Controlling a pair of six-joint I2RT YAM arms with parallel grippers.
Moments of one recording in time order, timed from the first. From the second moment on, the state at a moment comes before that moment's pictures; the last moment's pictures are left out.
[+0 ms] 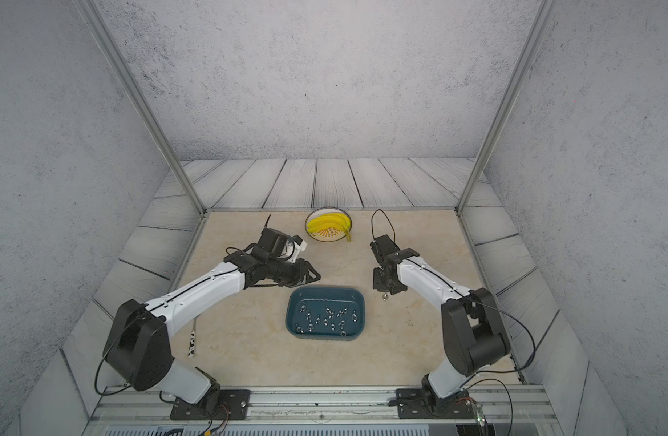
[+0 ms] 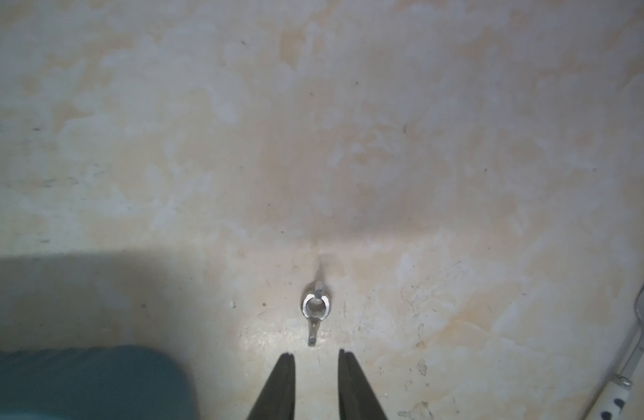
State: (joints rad) left arm -0.54 1.52 1.14 -0.49 0.50 -0.61; right arm 0.43 1.57 1.12 -0.80 0.14 0.43
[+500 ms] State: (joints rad) left arm -0.32 1.37 0.93 -0.52 0.47 -0.66; right arm 0.82 1.61 1.22 -0.78 -0.11 0.26
